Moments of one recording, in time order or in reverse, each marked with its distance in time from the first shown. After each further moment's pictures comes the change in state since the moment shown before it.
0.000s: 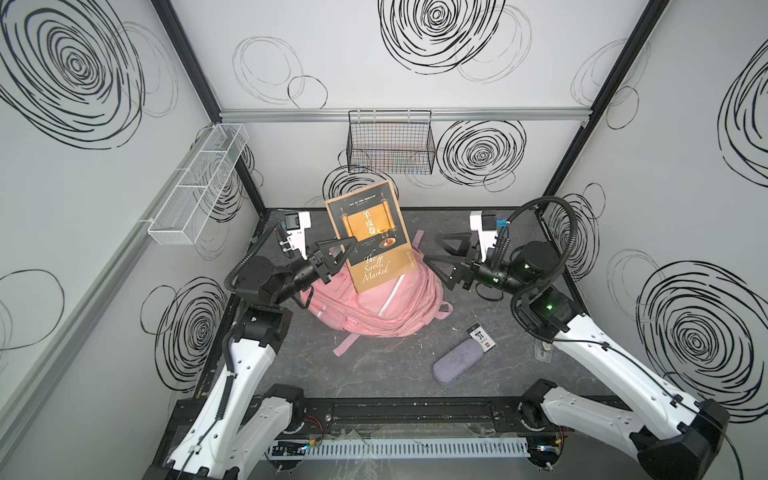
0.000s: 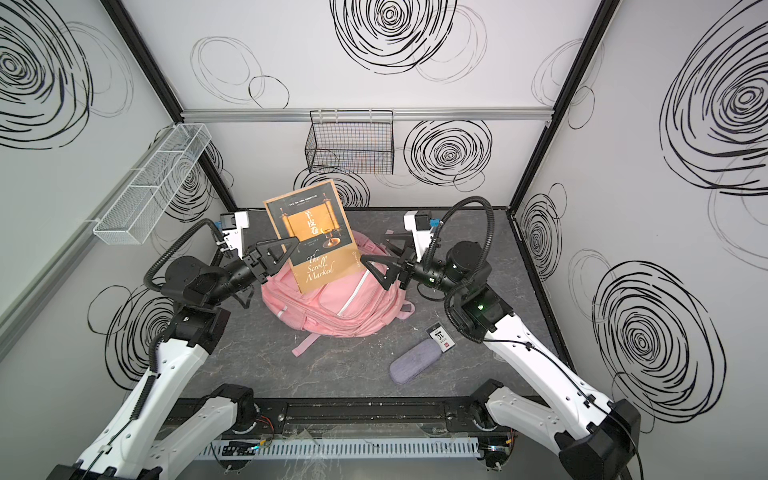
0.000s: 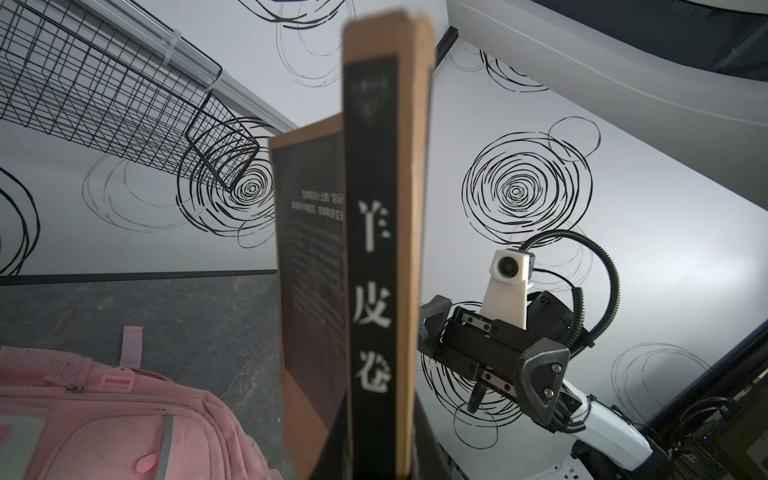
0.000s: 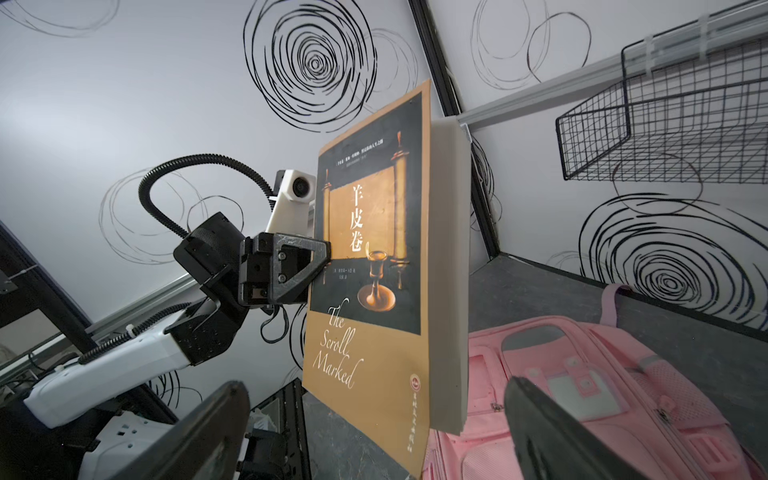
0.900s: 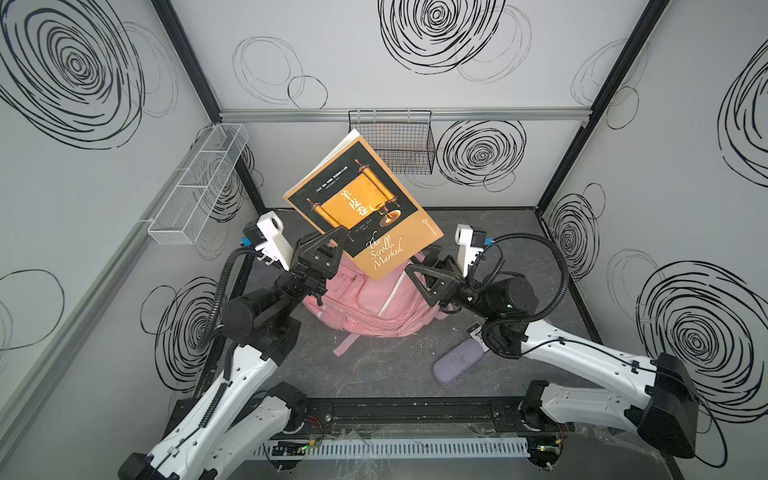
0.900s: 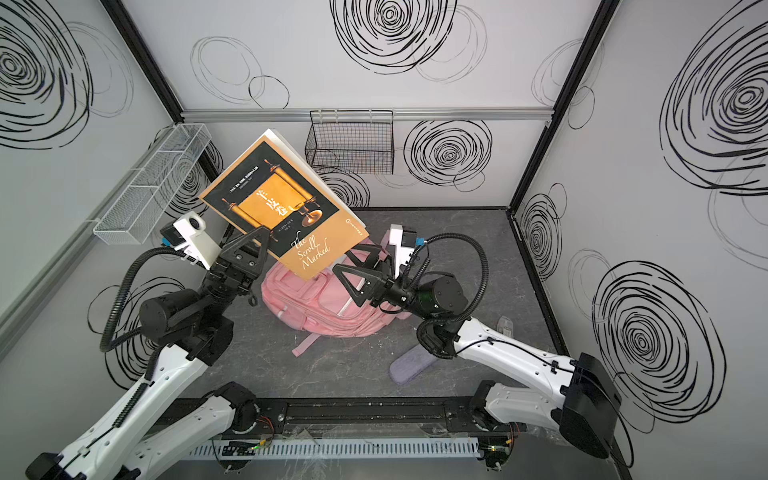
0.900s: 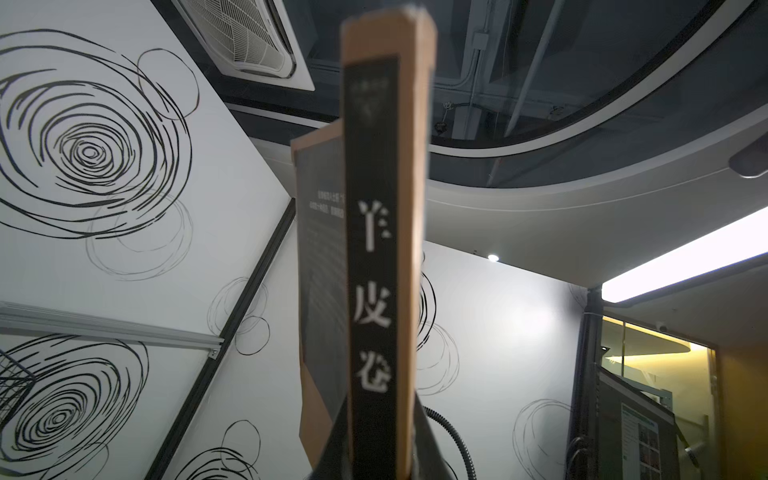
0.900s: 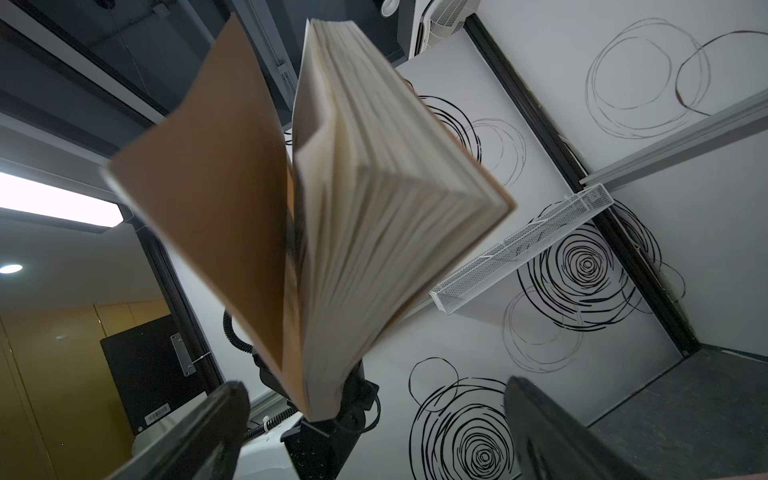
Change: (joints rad) left arm -0.323 -0.029 -0.004 0.571 -0.336 -0.063; right arm 0.322 0.158 -0.093 0.660 0.240 0.272
